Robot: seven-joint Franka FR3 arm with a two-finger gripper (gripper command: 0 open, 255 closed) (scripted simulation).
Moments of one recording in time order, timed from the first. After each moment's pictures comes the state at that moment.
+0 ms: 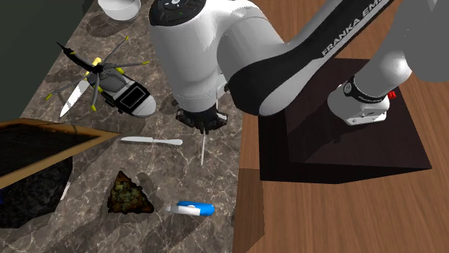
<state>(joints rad) -0.11 0.24 0.46 -2.10 -0.09 2.33 2.04</state>
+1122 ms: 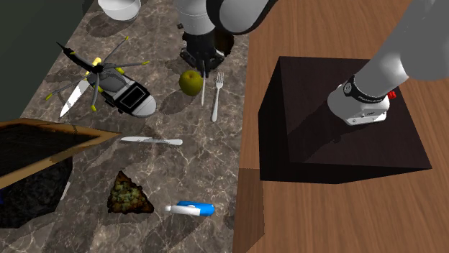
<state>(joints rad) -0.34 0.17 0.34 -2.15 -0.02 2.31 1.65</state>
